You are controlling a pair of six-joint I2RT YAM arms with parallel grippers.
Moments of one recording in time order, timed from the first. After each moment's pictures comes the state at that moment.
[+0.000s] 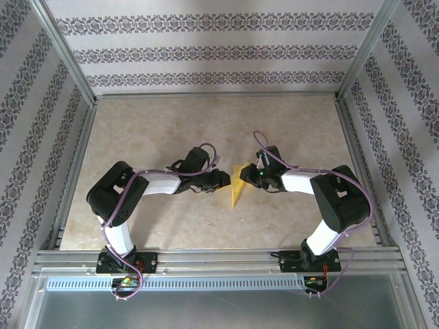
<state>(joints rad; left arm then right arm) -0.63 1.82 0.86 0.20 0.57 -0.95 0.40 1.66 0.68 0.06 -0.37 0.78</state>
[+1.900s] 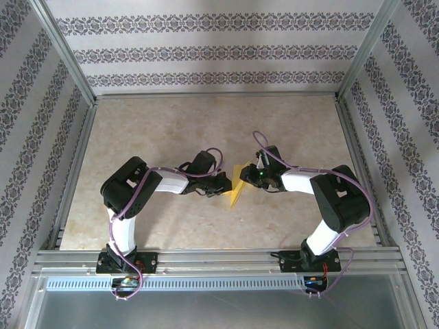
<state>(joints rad) -0.66 1.94 0.91 0.21 0.57 -0.95 0.40 1.67 0.68 0.05 -0.37 0.77</state>
